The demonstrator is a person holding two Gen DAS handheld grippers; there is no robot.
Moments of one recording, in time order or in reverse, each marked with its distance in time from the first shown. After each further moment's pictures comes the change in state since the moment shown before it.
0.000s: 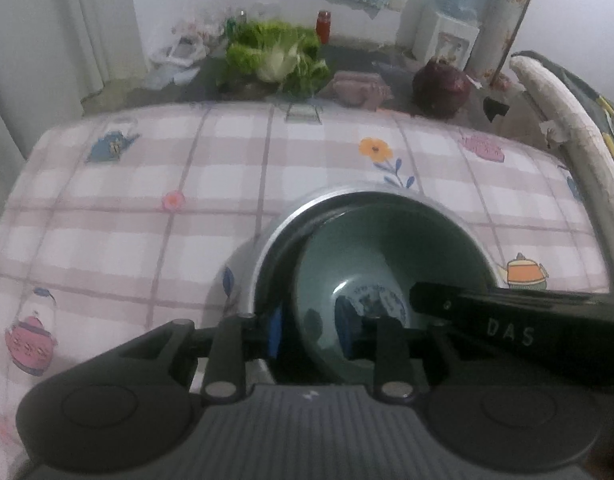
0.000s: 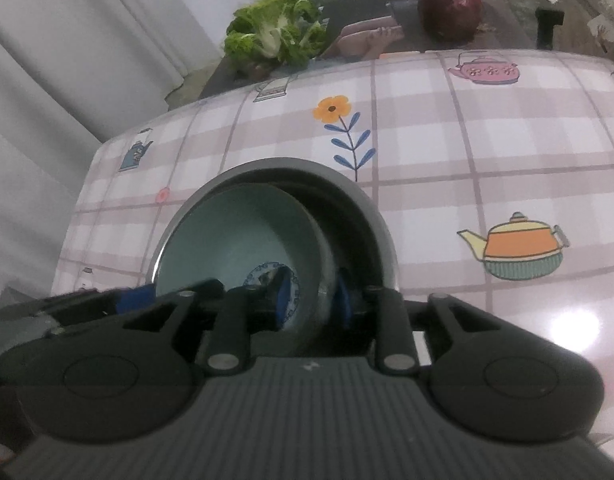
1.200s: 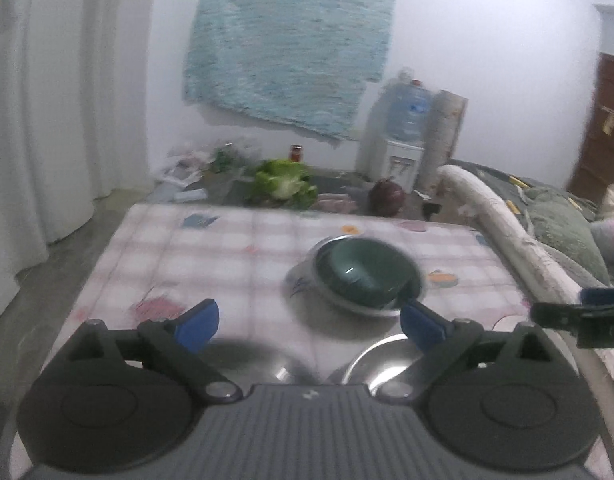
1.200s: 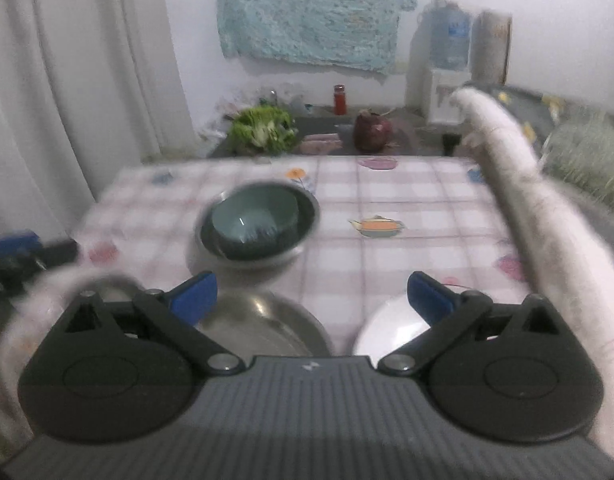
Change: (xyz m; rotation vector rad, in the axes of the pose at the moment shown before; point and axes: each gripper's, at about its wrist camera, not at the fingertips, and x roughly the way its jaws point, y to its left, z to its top) left arm -0.206 0.081 -0.162 0.015 -0.428 -0.107; right arm -0.222 0.057 -0.186 -0.182 -0.382 -0.251
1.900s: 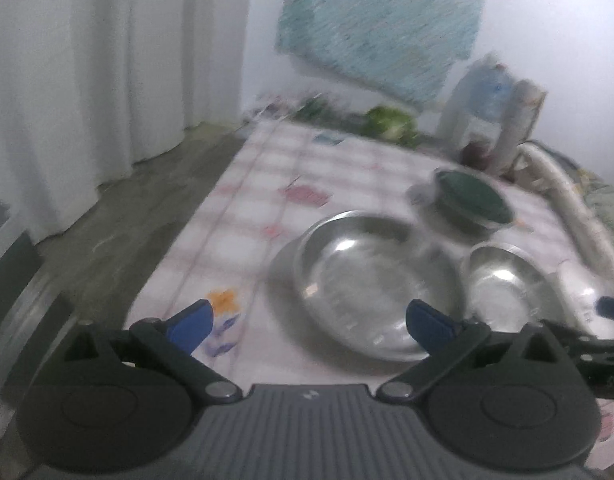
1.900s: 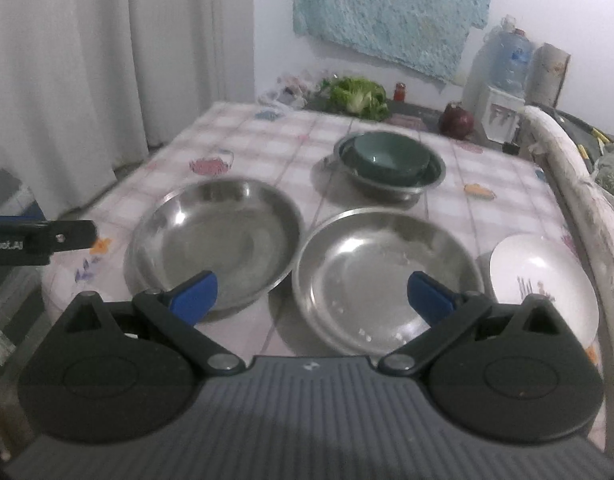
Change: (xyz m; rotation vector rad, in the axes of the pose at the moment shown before) left arm -0.082 0.107 -0.086 -0.161 0.143 0.184; right arm -0.050 0.164 -0.092 -0.174 0.038 0.059
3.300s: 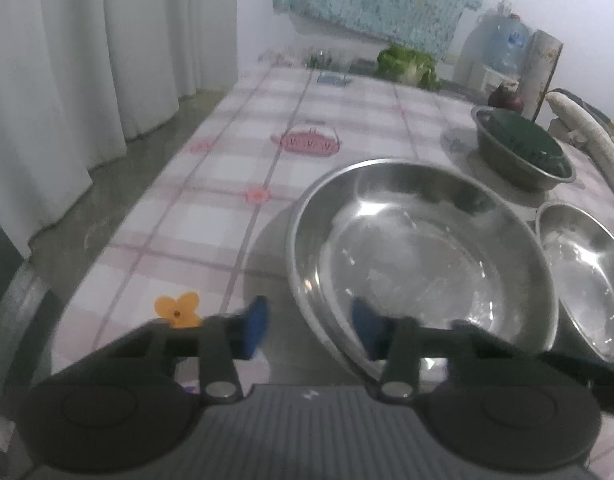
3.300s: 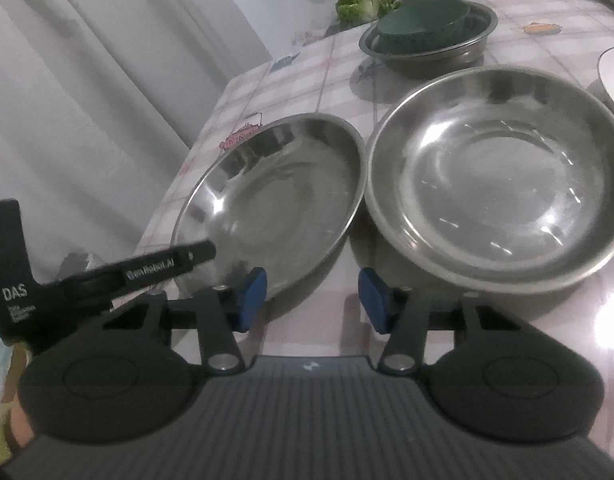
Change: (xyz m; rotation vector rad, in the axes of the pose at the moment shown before) left arm 0.115 -0.013 0.000 0.067 0.110 0.033; right arm 0.098 -0.018 -0.036 0.442 0.119 0.325
